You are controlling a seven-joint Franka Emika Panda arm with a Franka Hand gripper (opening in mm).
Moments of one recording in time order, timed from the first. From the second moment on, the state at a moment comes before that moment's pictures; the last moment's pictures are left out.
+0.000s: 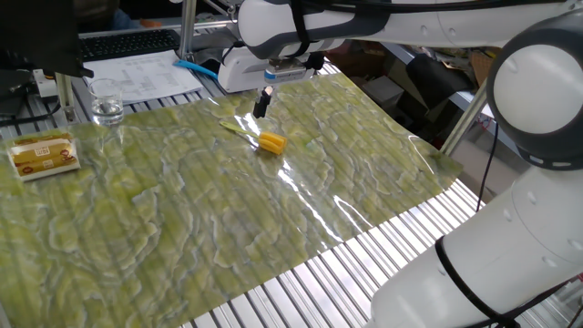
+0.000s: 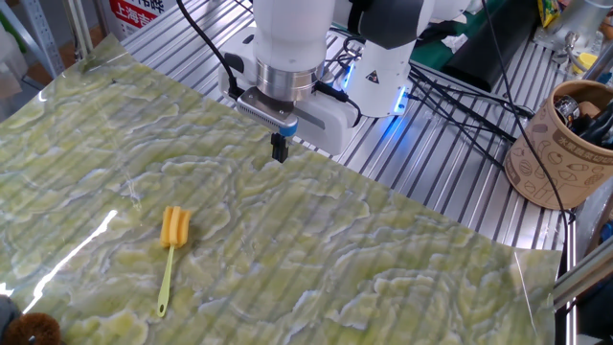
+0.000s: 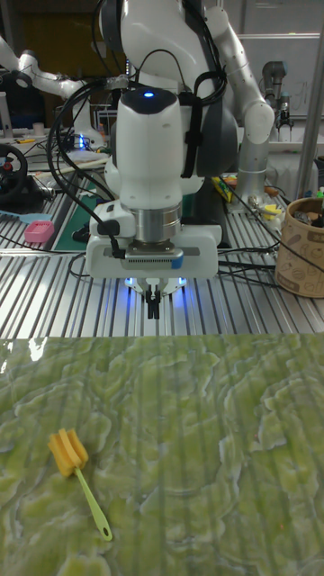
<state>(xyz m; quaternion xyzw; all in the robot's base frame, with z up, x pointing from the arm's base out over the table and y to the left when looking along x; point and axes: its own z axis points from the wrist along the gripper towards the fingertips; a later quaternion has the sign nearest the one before) 0.499 0.000 0.299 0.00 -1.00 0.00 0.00</state>
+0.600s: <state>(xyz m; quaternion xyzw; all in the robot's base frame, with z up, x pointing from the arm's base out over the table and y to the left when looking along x) 0.499 0.000 0.298 -0.07 -1.00 -0.01 -0.01</state>
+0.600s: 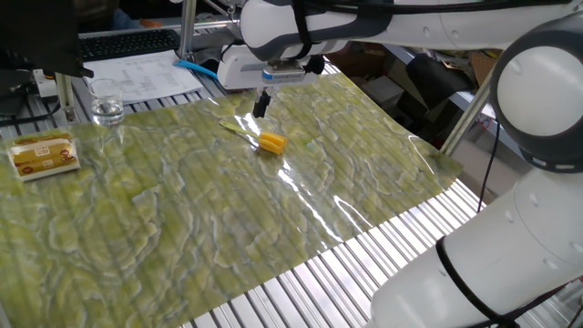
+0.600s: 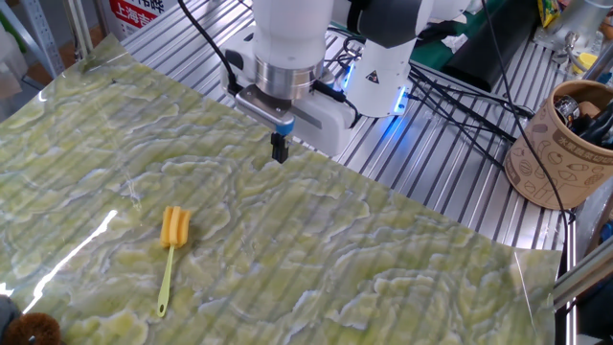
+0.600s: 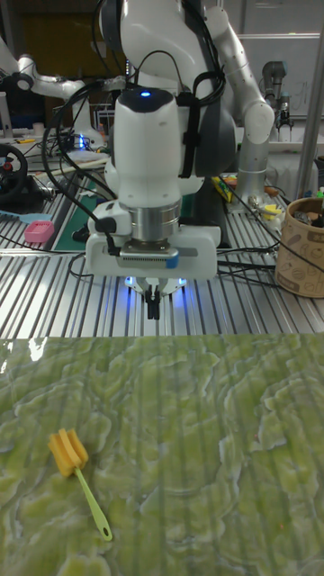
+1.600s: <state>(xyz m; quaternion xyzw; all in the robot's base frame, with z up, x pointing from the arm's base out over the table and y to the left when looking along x) 0.519 -0.002 0.299 -0.13 -0.99 -0.01 -0.02</state>
